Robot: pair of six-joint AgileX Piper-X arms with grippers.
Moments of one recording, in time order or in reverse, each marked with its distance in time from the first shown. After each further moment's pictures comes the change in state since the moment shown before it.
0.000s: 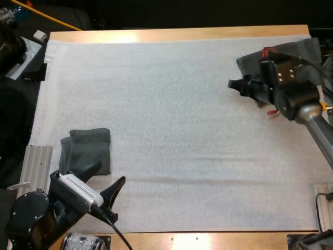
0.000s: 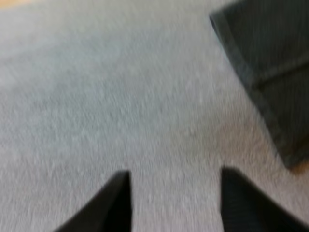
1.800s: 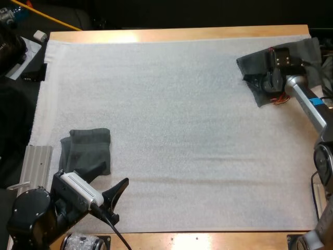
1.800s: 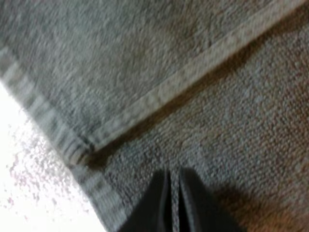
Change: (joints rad) left arm 0.000 0.017 0.000 0.000 0.061 -0.027; right arm -0.192 0.540 -0.216 -0.080 0.063 -0.025
